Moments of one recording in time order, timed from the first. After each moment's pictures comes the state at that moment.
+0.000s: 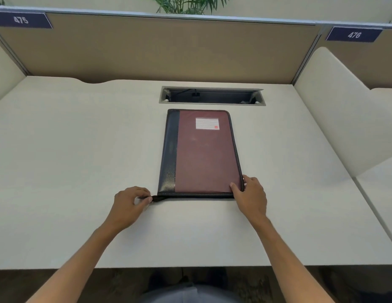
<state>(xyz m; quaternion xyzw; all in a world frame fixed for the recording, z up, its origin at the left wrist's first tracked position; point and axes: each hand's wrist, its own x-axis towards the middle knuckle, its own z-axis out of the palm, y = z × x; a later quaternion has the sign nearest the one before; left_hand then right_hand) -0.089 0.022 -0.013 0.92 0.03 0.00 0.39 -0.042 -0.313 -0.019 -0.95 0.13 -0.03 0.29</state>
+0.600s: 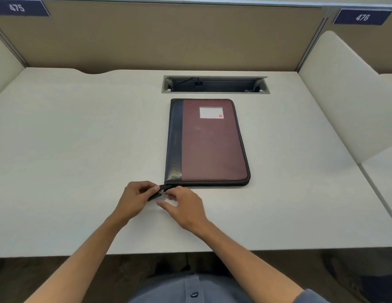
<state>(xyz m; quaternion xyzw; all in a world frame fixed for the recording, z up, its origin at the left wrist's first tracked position) -0.095 0.024 -0.015 0.83 0.07 -0.08 0.55 -0.099 -0.151 -0.034 -0.92 -0.16 0.03 0.37</state>
